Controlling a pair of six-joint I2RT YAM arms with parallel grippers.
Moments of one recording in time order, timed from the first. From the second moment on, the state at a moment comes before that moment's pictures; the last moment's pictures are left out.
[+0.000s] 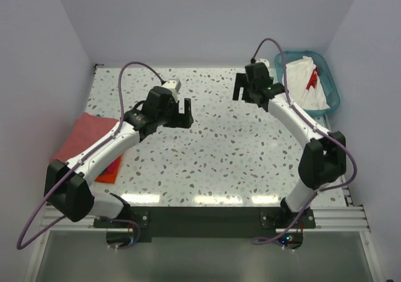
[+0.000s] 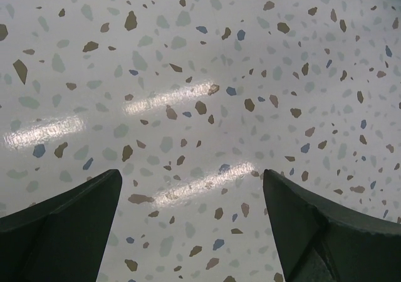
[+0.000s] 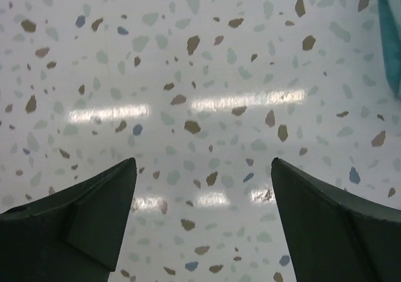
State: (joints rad) left arm -0.56 1.38 1.13 -0.44 -0.04 -0.40; right arm 0.41 1.62 1.40 -0.55 0.33 0.38
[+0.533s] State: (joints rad) left arm -0.56 1.33 1.13 -0.44 -0.06 -0.38; right arm -0.09 2.17 1.94 -0.46 0.41 0.50
